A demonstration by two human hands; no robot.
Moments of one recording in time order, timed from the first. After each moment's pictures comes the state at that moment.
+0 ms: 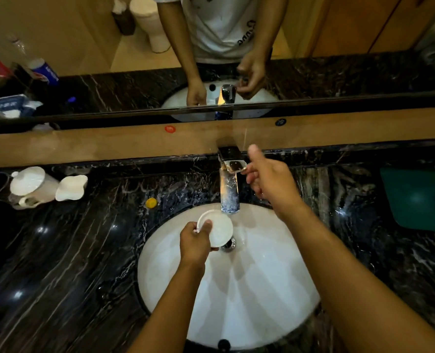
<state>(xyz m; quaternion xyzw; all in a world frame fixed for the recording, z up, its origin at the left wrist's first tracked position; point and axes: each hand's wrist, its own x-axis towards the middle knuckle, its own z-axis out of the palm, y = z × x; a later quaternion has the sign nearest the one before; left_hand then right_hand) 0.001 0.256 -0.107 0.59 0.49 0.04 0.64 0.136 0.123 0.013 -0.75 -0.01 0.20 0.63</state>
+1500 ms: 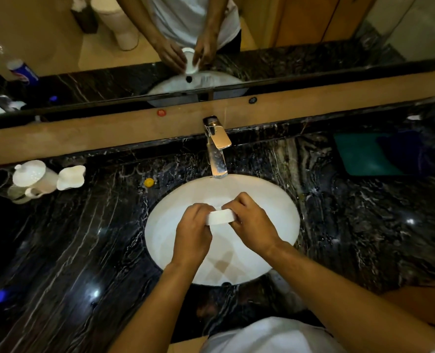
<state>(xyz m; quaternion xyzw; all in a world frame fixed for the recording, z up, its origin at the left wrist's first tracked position) -0.095 0.246 -0.033 0.93 0.05 0.15 0.33 -0.034 0.083 -0.032 -0.90 -0.26 0.08 0.33</state>
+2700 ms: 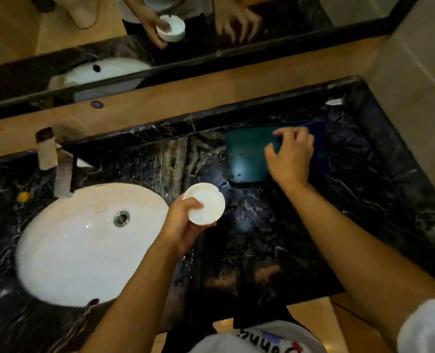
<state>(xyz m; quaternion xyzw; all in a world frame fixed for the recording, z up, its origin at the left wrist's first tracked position) 0.082 -0.096 -0.020 0.42 0.39 -0.13 0.81 0.232 -0.304 -0.029 -0.95 0.03 -0.08 0.28</state>
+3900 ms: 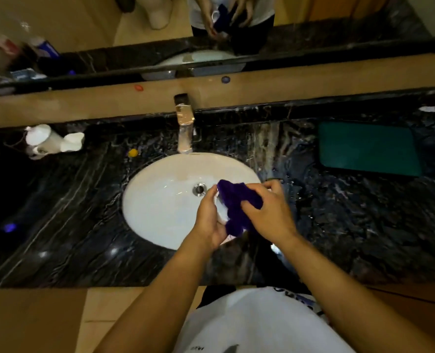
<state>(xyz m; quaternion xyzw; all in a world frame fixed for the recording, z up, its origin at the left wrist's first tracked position) -0.064 0.058 0.000 0.28 0.41 -0.09 0.87 -0.020 -0.080 0.008 -0.88 -0.11 0.18 0.43</state>
